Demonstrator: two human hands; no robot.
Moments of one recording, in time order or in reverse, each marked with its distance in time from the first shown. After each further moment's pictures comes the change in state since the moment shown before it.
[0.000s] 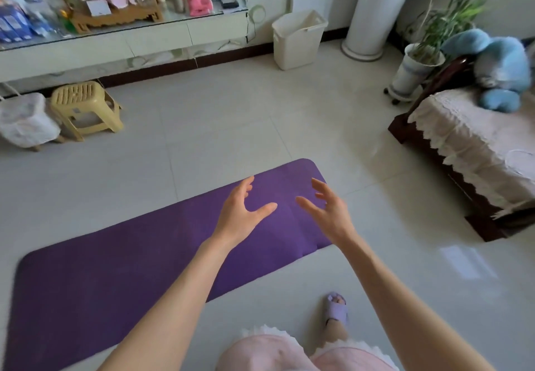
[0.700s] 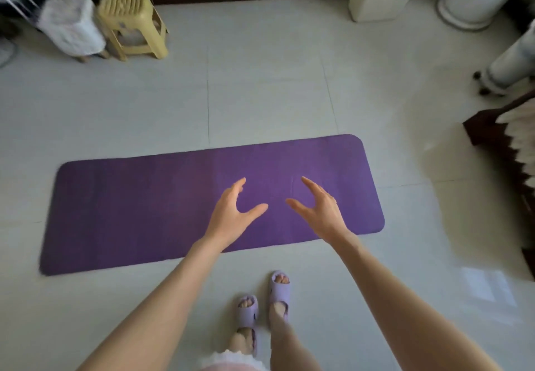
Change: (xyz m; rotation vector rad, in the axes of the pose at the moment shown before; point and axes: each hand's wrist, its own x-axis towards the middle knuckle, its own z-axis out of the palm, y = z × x) left_hand 0.004 -0.127 -0.031 0.013 0.142 -0.307; right_hand 0.054 0.035 0.121 -0.323 -0.393 -0.026
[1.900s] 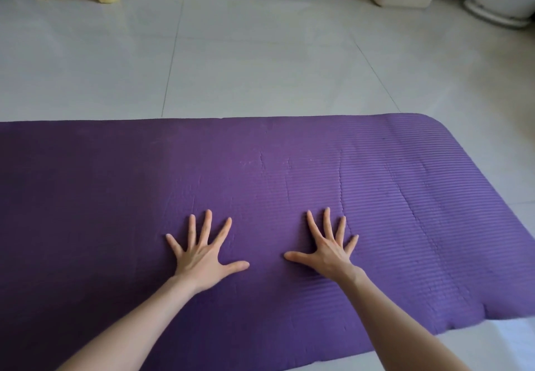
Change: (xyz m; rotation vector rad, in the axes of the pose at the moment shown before) left_hand 0.434 -0.588 0.256 0.819 -0.111 0.067; right_hand 0.411 0.466 0.433 -0.569 -0.039 0.094
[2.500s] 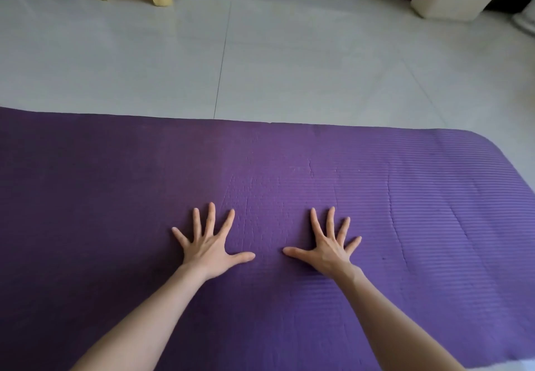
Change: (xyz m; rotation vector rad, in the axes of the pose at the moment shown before) left_hand -0.003 -0.090 -0.028 -0.021 0.011 -0.116; right_hand 0.009 -0.109 0.026 -0.018 -0.016 -0.031
